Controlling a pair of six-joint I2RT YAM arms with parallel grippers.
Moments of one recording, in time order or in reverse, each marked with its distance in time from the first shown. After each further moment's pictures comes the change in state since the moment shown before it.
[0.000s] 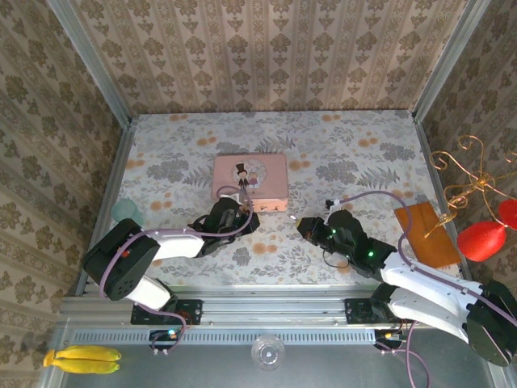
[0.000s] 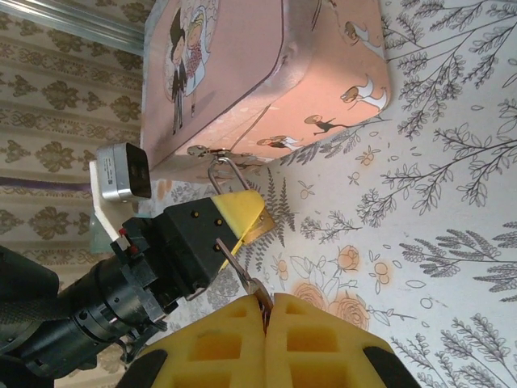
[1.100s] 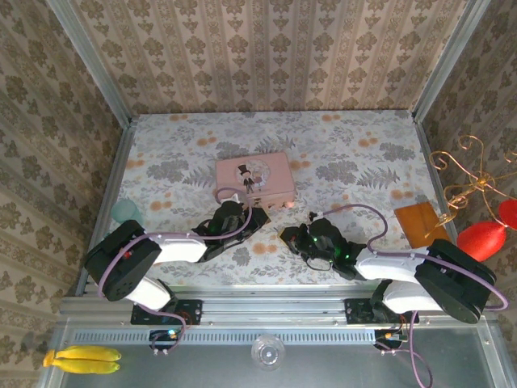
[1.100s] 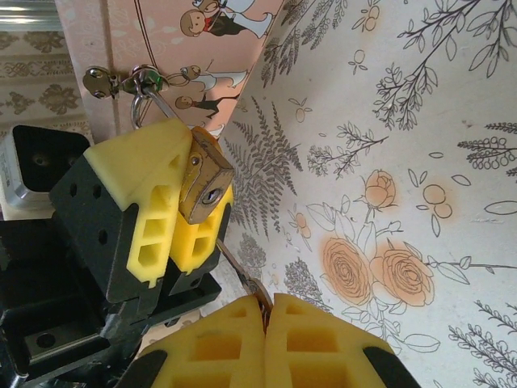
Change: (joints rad) left arm -0.080 0.000 -0.022 0.192 -0.049 -0.364; right arm 0.099 0.365 -0.068 0.441 -0.056 0.366
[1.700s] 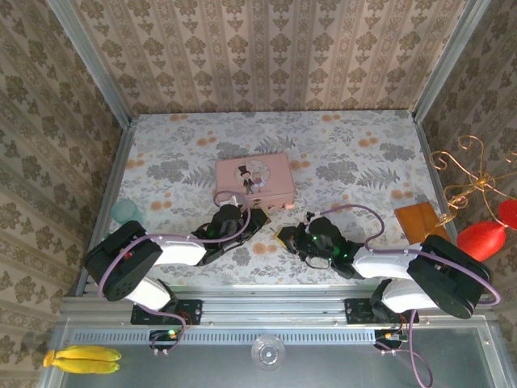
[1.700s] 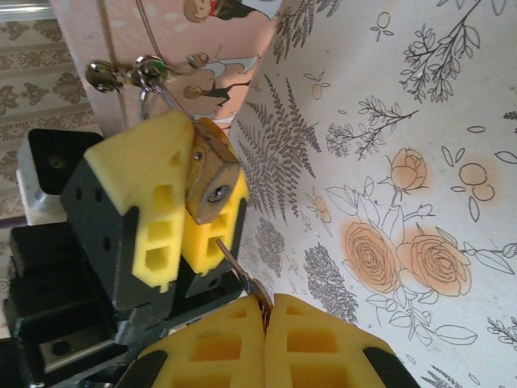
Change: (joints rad) left arm -0.017 0.000 -0.042 0.084 -0.023 -0.056; right arm -0.026 0.050 0.000 0.084 -0.080 0.047
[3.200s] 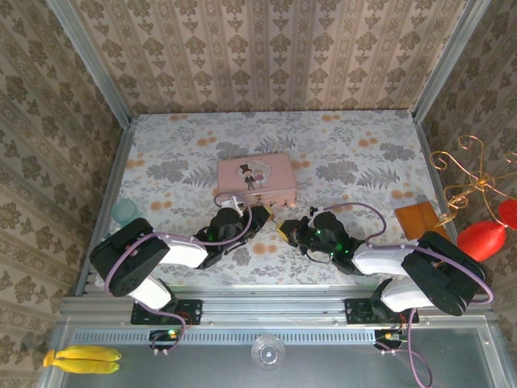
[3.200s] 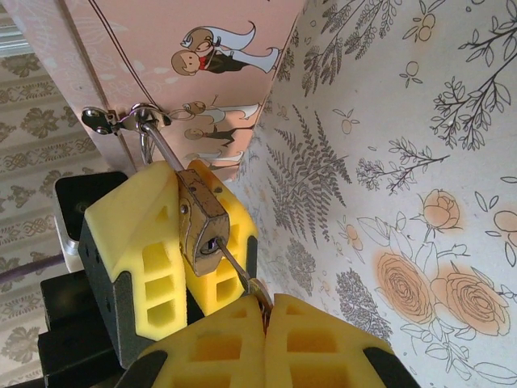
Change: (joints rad) left arm -0.018 0.047 -0.030 0.217 -0.015 -0.049; right arm -0.071 0.035 0.000 0.085 -0.047 0.031
